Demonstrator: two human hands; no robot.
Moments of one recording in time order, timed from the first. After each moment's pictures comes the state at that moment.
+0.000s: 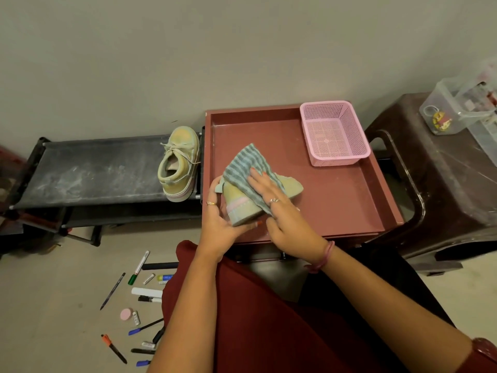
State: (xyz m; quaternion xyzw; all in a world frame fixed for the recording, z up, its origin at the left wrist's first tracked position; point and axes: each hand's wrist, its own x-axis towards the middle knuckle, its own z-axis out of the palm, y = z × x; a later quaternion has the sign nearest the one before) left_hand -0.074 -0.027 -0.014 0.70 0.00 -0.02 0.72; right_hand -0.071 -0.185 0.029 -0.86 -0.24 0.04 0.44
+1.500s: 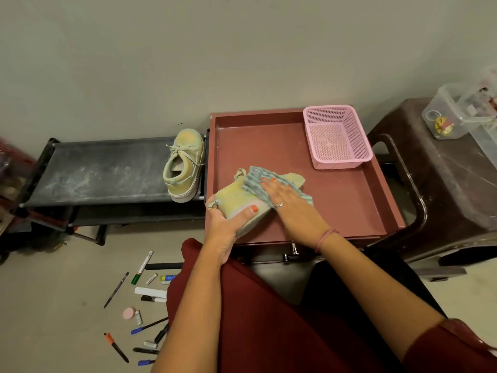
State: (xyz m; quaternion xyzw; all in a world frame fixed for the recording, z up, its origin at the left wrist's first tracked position) left_hand -0.073 -0.031 -0.023 0.58 0.18 -0.11 0.79; right_hand -0.042 -0.214 -0.013 -0.94 -0.26 0.01 0.21
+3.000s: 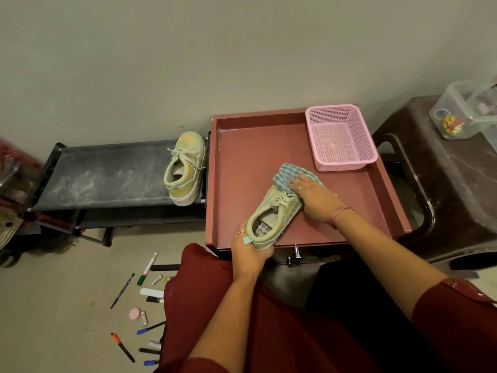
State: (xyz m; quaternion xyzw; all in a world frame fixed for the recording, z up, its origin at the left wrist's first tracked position) left_hand -0.098 -0.079 -0.076 0.82 0.17 -0.01 0.55; right_hand 0.021 -0.258 -0.032 -0.96 -0.21 0.13 0.13
